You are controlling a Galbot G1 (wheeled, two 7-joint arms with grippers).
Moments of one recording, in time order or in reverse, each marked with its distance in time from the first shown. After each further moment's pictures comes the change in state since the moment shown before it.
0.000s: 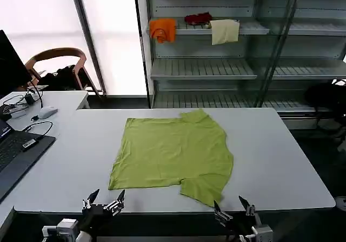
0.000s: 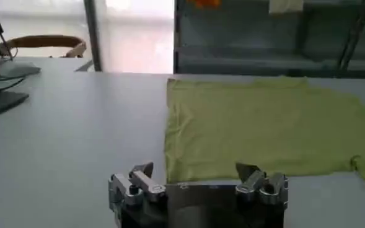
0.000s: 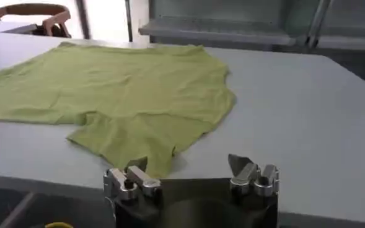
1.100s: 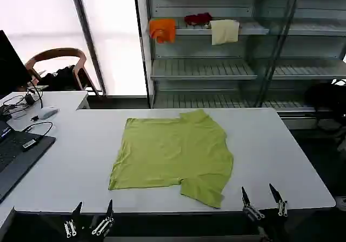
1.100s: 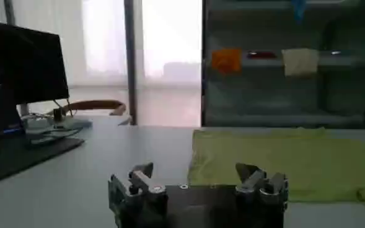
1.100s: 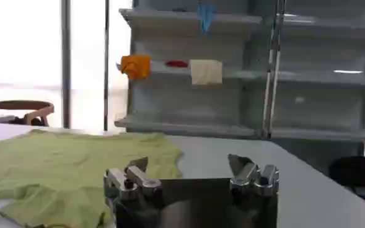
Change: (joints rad) left arm 0.336 -0.058 0.069 -0.077 0.365 -0.503 -0.130; right arm -0.208 -0.059 0.210 -0.042 -0.139 0.520 -0.053
